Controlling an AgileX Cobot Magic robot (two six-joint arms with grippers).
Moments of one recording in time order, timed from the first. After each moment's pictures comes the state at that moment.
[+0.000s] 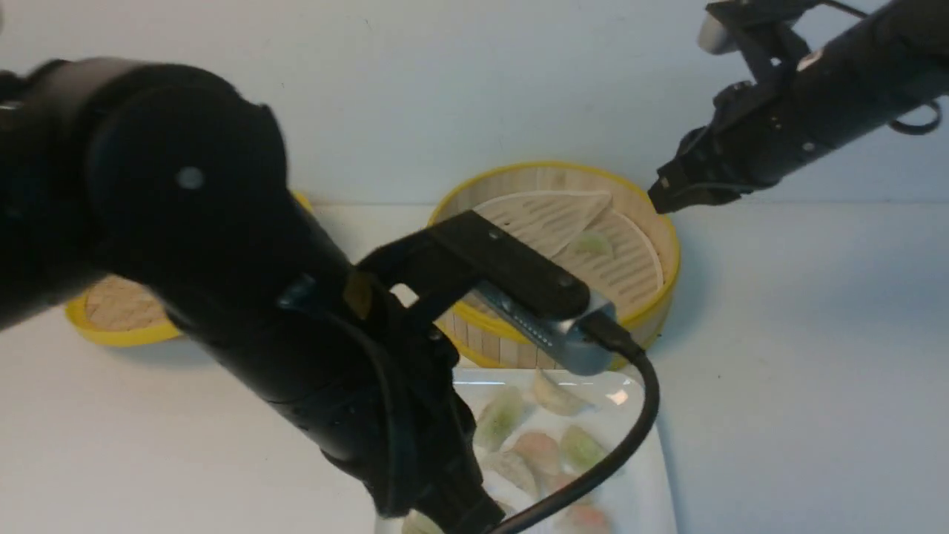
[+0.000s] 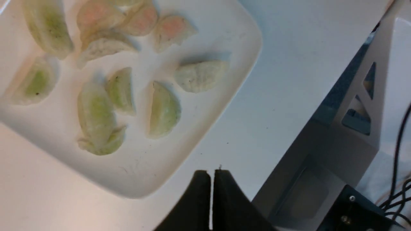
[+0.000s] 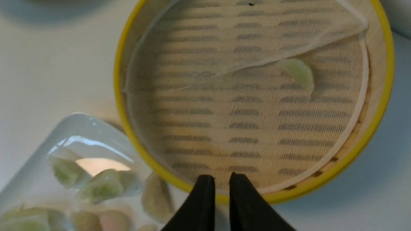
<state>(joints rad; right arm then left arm) 0.23 1.80 -1.58 0.47 1.01 -0.53 -0.75 1.35 -1.23 -0.33 1.16 0.20</state>
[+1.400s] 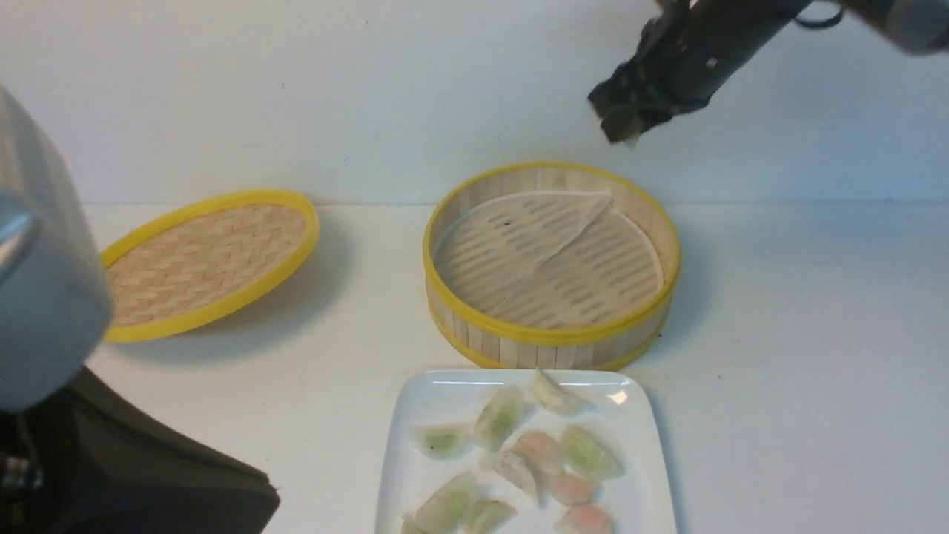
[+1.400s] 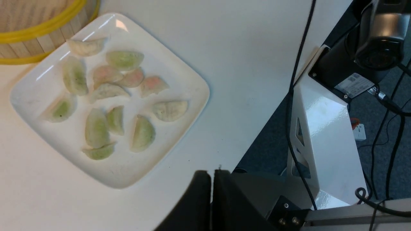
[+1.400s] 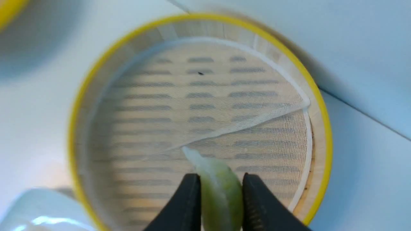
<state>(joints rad) 0.31 2.01 -2.10 0.23 1.23 -0.22 -0.75 0.86 -1.23 -0.32 1.26 0.06</state>
